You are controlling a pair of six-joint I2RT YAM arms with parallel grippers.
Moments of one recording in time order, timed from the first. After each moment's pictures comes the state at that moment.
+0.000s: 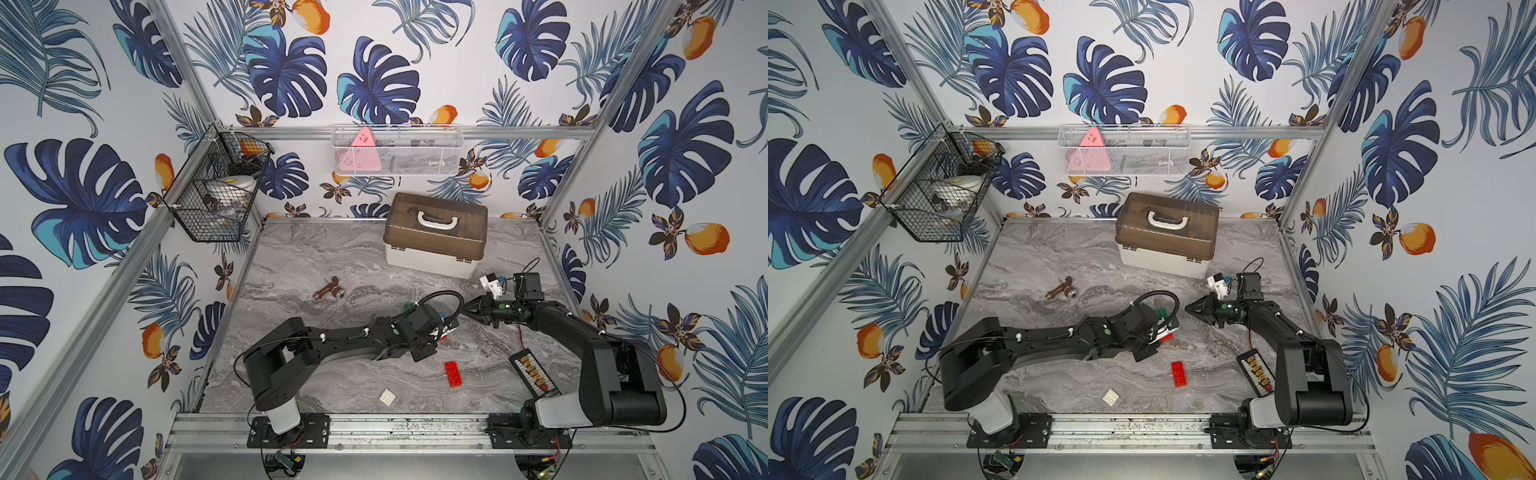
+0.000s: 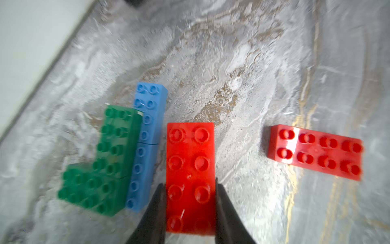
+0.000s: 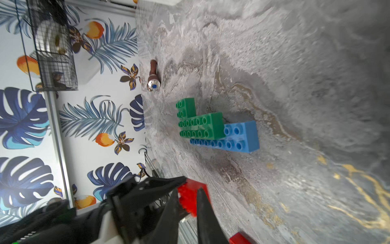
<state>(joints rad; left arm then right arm) -0.97 1.66 1.02 -0.23 -0.07 0.24 0.05 1.43 0.71 -0.29 -0.95 0.49</state>
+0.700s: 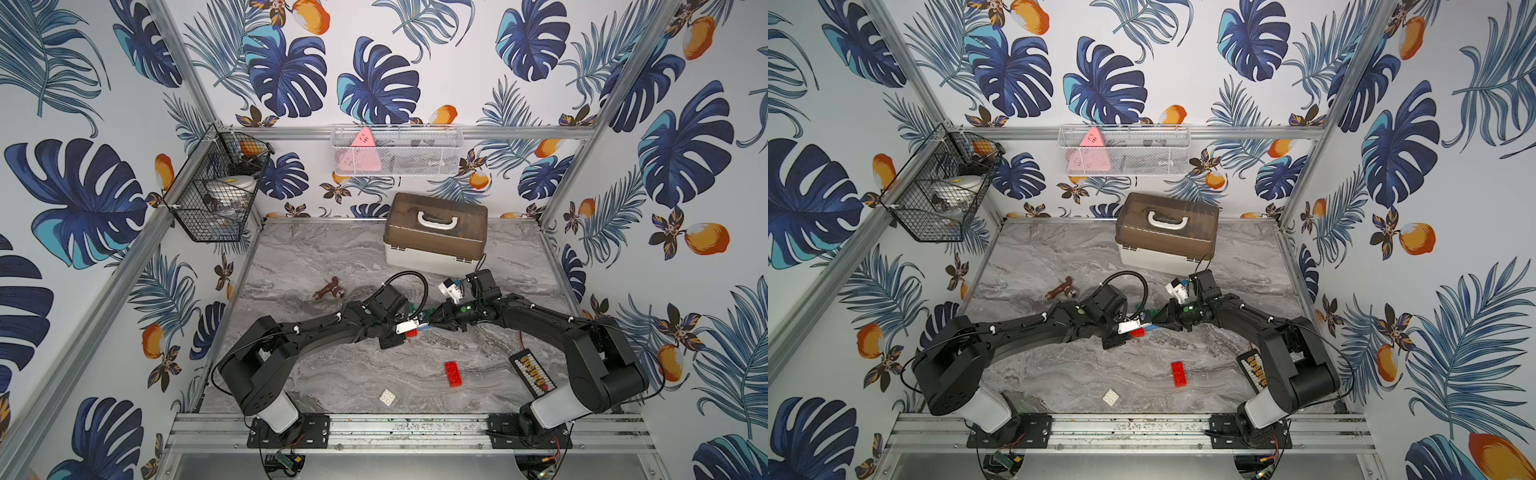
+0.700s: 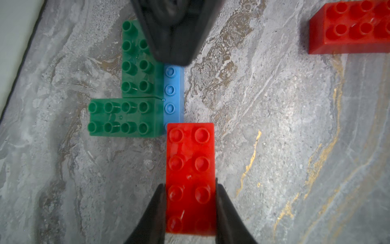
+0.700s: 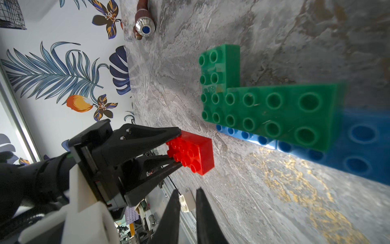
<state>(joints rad) -0.74 1.61 0.95 -0.38 0.11 0.55 0.39 1.56 0.80 -0.24 -0.85 0.60</state>
